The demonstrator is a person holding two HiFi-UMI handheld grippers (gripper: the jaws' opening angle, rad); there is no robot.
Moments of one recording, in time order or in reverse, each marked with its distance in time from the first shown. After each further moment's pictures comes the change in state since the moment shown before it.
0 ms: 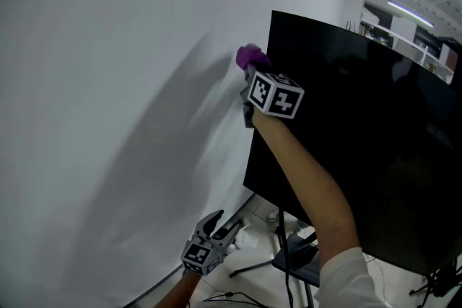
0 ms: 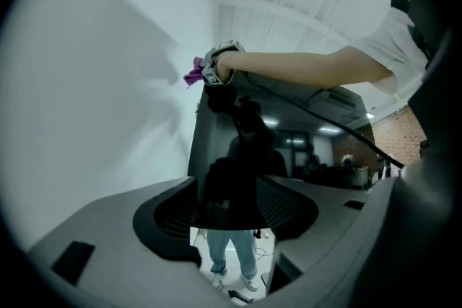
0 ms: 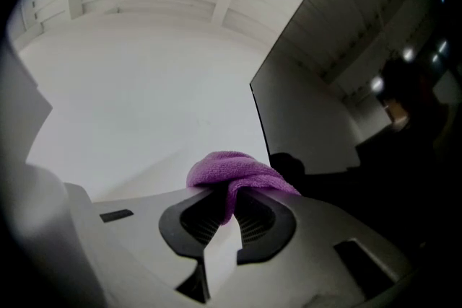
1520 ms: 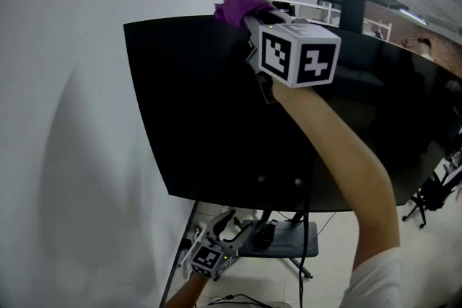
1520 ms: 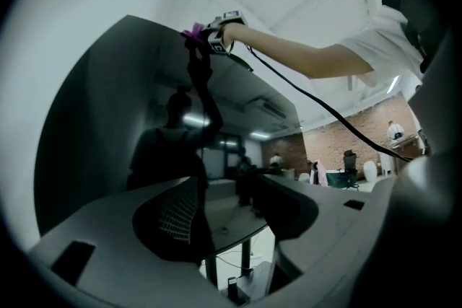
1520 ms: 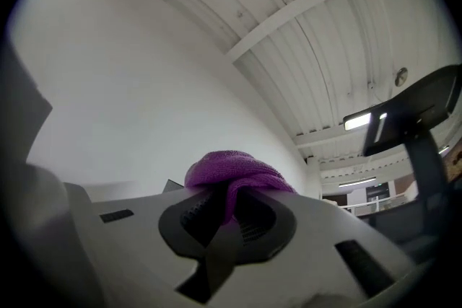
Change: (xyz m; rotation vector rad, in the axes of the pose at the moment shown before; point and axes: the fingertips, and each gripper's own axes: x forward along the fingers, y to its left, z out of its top) left arm 0.081 -0.253 0.016 0.067 -0.031 -0.561; right arm -0.279 -0.107 0.249 -0.435 -0.076 -0.276
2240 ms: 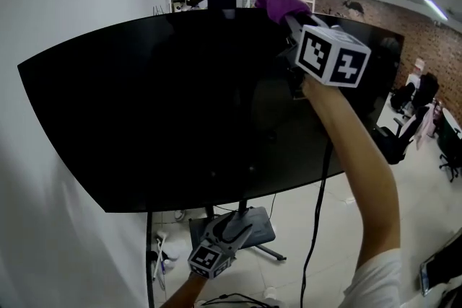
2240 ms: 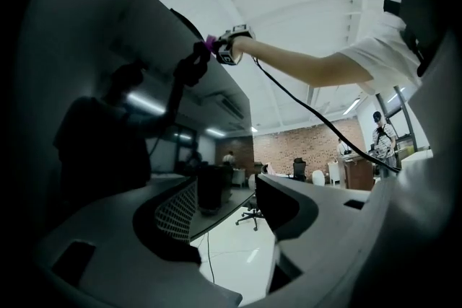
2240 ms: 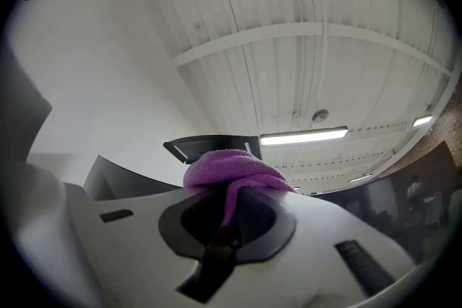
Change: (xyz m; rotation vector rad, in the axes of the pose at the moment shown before) left arm 0.130 -0.151 -0.035 -0.080 0.033 -0.382; right arm -0.238 -0.263 0.005 -0.091 0.026 -0.495
